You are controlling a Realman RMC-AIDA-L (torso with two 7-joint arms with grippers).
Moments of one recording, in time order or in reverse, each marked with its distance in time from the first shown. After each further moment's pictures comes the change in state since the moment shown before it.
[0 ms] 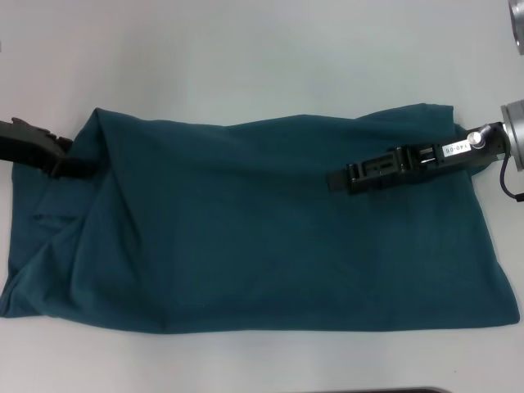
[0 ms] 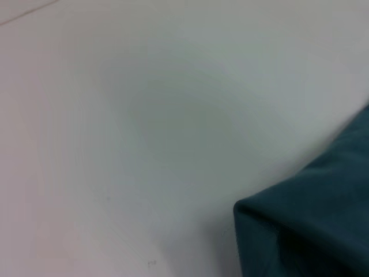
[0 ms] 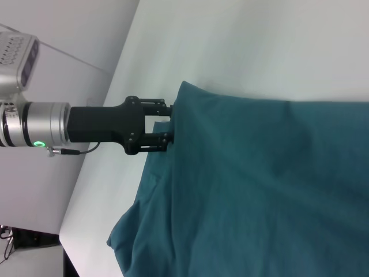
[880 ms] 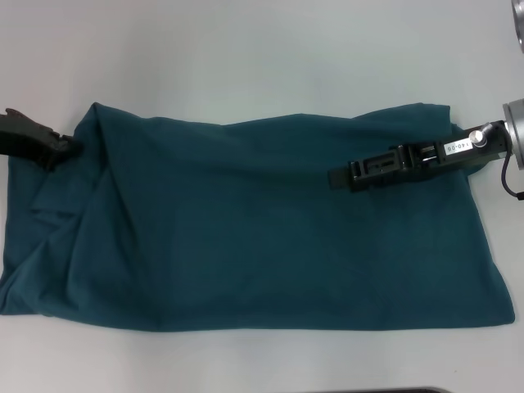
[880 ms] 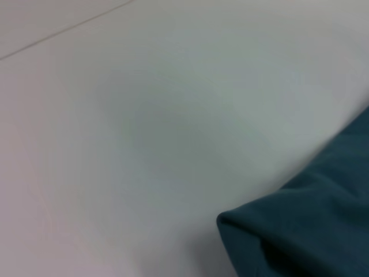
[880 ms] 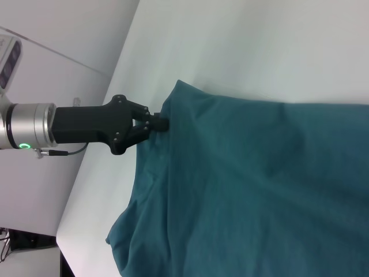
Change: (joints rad) left arm 0.040 -0.020 -0.006 -0.116 -0.042 0.072 0.011; right arm -0.003 -0.005 -0.007 0.000 0.010 0.007 -0.004
